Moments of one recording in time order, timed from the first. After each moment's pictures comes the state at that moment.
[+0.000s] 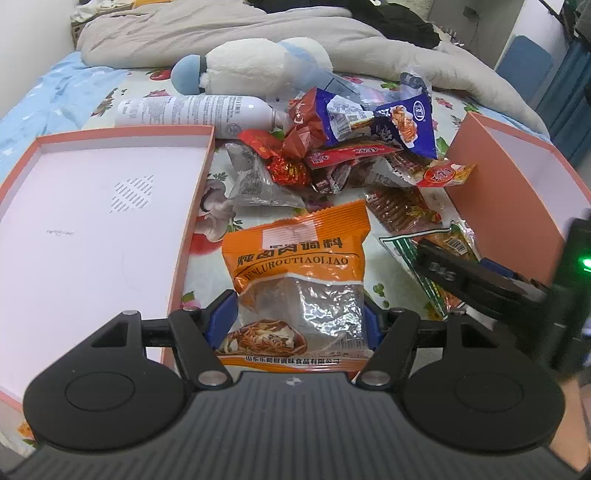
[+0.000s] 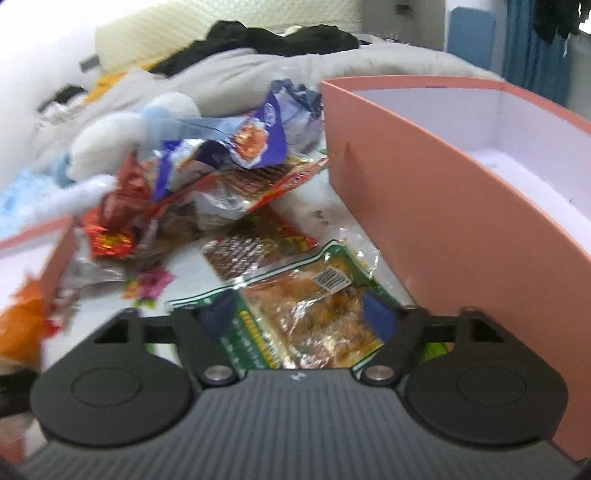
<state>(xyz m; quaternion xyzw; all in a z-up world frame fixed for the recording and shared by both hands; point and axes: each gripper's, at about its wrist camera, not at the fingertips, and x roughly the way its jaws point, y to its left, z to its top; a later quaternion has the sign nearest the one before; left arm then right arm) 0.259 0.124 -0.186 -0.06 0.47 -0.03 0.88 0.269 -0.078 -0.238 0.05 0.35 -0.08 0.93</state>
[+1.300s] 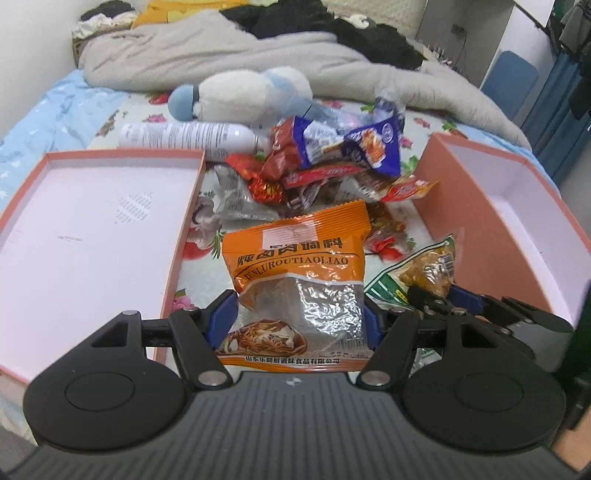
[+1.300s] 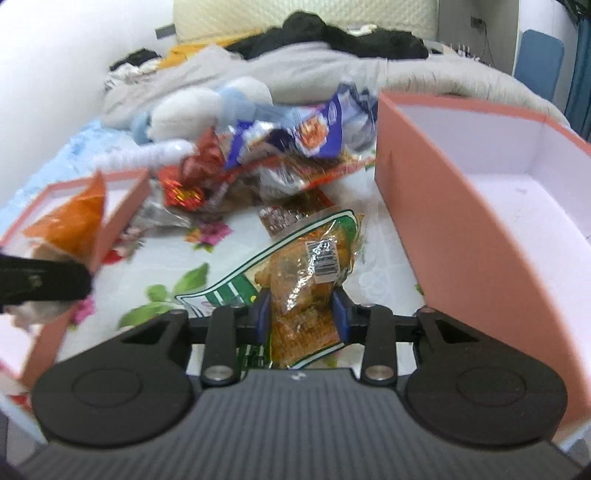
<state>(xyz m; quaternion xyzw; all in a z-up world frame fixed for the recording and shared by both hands) 0.214 0.104 -0.142 -0.06 0.44 -0.03 0.90 0.202 -0.098 -0.189 0.02 0.36 0.07 0.93</state>
